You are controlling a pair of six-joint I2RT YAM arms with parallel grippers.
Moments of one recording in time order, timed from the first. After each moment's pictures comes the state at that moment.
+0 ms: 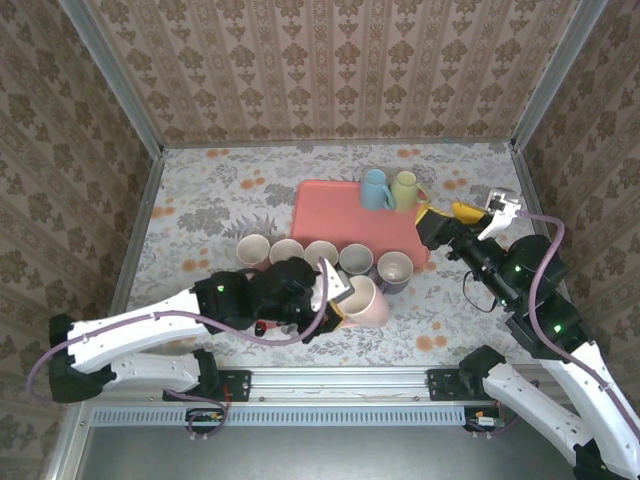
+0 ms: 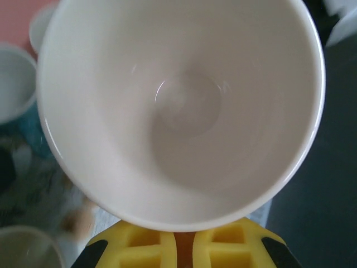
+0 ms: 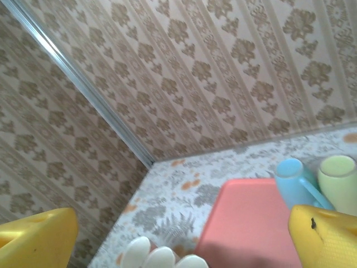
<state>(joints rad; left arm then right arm) -1.31 1.09 1.05 -0.75 0.10 -0.22 0.49 0.59 0.94 -0.38 0.08 0.54</state>
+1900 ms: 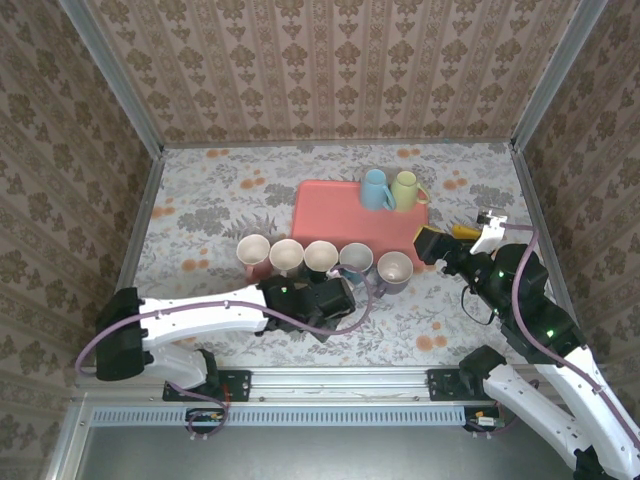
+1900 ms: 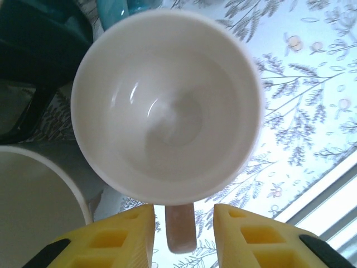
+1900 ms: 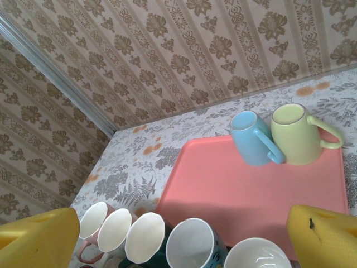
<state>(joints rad) -1.33 1.37 1.03 -0.84 -0.20 -0.49 0.49 0.54 0.84 -0.50 0.13 0.54</state>
